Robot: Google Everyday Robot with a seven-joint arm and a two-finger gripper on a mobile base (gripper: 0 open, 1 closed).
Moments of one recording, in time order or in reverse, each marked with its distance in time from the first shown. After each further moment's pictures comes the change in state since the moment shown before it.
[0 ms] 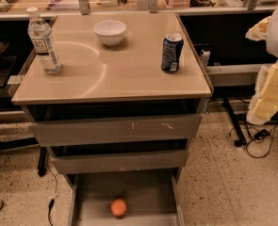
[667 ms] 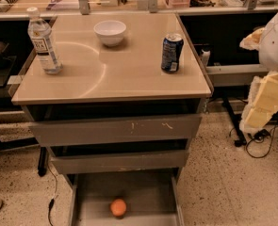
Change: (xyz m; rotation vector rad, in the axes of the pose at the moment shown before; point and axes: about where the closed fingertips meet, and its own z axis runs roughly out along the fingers) arm -0.001 0.009 0.018 -0.009 -0.018 -0.004
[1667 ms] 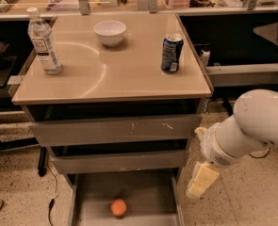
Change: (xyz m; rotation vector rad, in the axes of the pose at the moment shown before) arm 0.017 0.100 0.239 -0.185 -0.117 0.104
